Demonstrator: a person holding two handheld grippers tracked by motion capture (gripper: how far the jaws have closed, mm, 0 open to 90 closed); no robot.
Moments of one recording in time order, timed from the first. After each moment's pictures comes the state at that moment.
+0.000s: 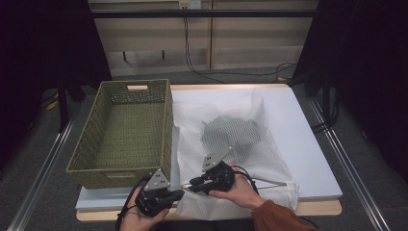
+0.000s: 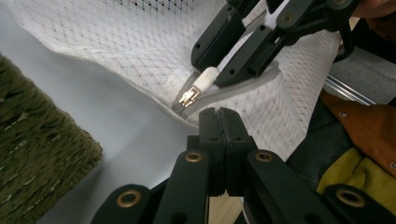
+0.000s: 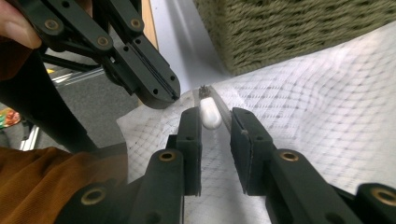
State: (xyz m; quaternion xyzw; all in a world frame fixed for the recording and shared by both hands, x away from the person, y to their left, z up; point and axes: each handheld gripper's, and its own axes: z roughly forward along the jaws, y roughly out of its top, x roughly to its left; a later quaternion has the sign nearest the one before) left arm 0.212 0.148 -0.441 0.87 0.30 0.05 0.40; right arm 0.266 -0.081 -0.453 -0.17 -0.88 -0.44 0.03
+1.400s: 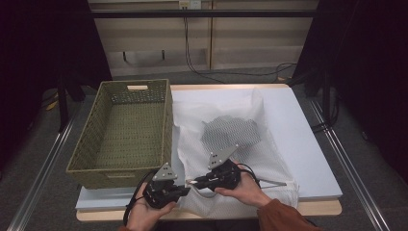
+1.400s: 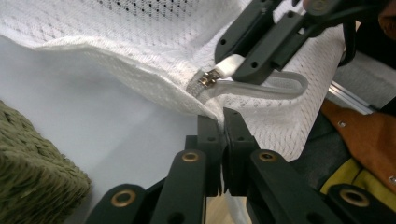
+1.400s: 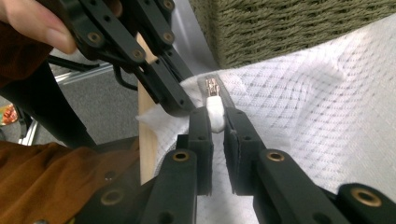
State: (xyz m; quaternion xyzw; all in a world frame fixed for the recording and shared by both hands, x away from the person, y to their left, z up) left arm 0.229 0.132 -0.442 0.87 0.30 0.03 0.39; right arm 0.266 -0.096 -0.443 -0.17 -0.88 -0.44 0.02
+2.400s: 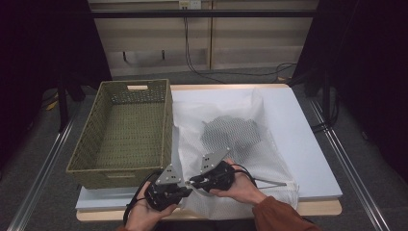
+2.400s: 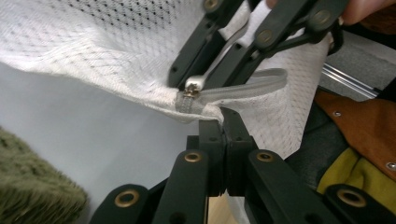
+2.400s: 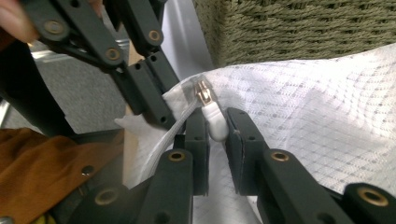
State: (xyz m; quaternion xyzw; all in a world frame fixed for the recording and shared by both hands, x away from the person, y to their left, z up) left arm 0.225 0.127 -0.435 0.88 0.26 0.03 0.39; right arm 0.266 -0.080 -0.443 -0.12 -0.90 -0.43 -0.02
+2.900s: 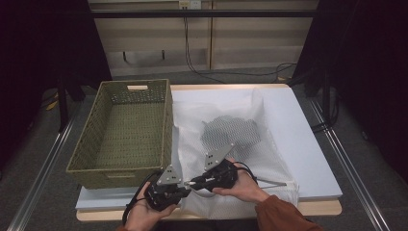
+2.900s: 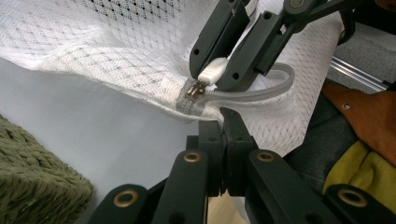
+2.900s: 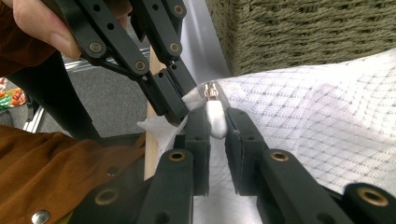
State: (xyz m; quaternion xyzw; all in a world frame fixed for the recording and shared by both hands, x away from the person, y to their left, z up) left arm 0.225 0.127 -0.437 0.89 0.26 0.04 0.37; right arm 0.270 -0.087 -0.439 -0.12 -0.89 -0.44 0.03
